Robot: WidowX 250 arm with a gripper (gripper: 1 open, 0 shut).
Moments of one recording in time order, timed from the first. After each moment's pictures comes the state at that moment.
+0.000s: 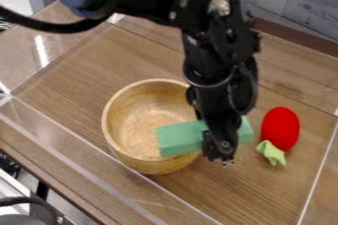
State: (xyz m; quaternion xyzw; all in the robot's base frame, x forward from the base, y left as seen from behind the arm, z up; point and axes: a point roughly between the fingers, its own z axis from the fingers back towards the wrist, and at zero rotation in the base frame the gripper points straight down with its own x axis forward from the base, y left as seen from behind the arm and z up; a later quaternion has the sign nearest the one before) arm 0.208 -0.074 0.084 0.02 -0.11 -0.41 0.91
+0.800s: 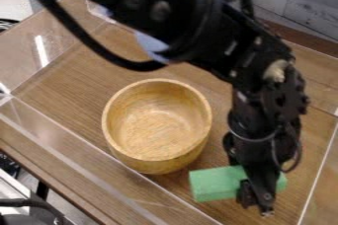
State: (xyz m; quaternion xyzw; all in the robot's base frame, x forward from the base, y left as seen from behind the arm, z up) arm 0.202 -0.121 0.047 -0.01 -0.08 -0.42 0.90
